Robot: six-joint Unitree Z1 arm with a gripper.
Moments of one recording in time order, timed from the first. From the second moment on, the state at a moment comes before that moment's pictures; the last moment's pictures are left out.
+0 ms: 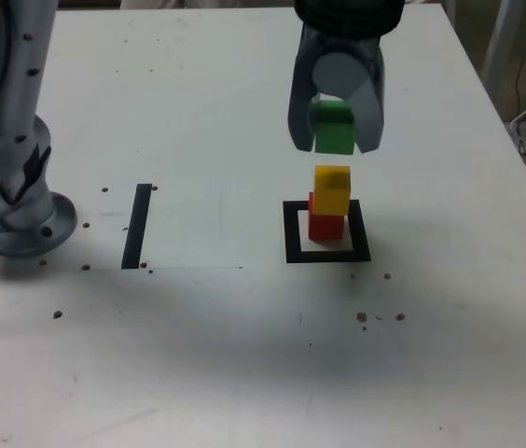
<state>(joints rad) -0.13 2.02 -1.95 1.60 0.09 0.01</state>
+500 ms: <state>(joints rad) -0.13 2.05 -1.92 1.58 0.09 0.00</state>
